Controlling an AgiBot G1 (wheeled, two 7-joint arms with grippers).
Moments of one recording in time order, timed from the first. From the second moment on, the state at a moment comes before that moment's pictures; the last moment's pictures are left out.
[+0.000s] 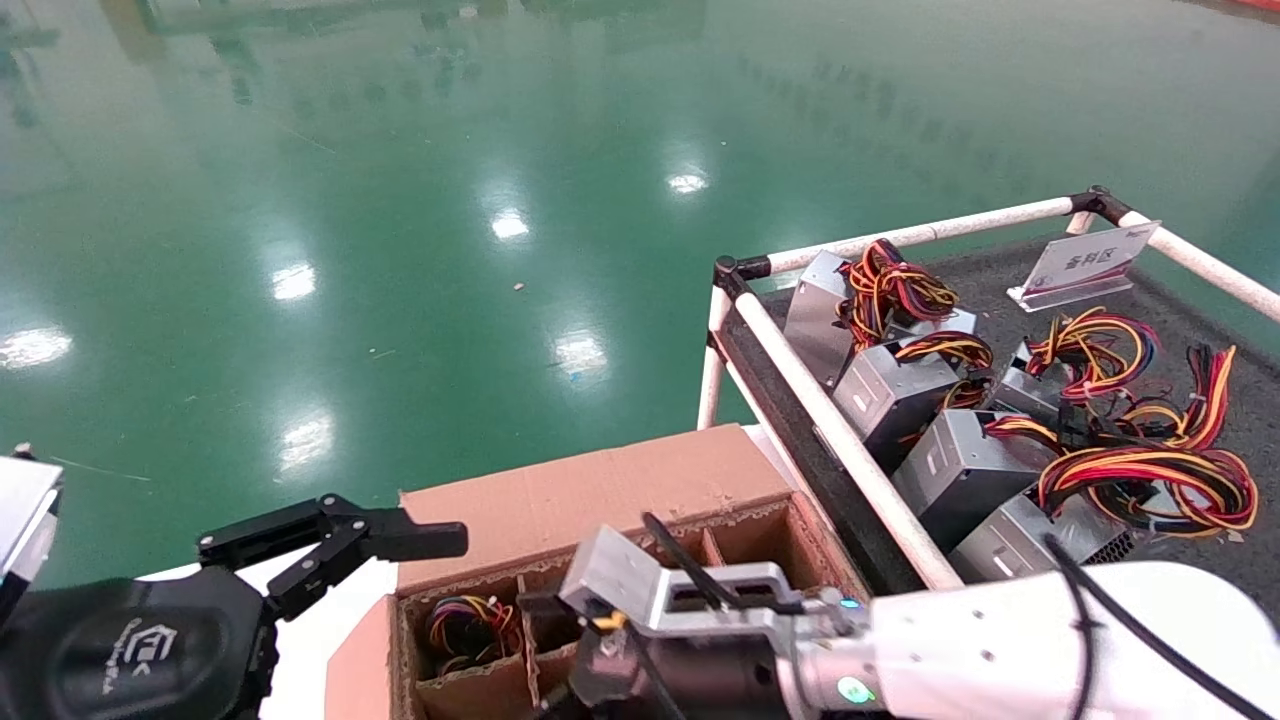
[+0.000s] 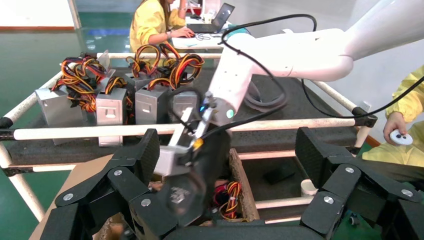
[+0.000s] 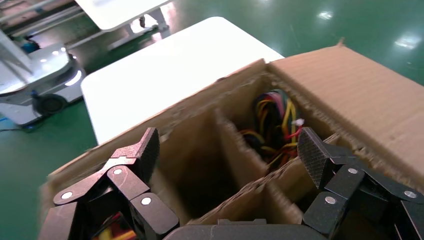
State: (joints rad) left arm -1.09 0.58 0.36 -1.26 0.68 1.46 -0.14; right arm 1.25 -1.13 -0.62 1.04 -1.34 -1.18 0.30
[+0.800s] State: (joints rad) left arm -1.09 0.58 0.36 -1.26 0.68 1.46 -0.14; right arm 1.35 -1.30 -0.65 0.75 -1.38 -1.17 0.19
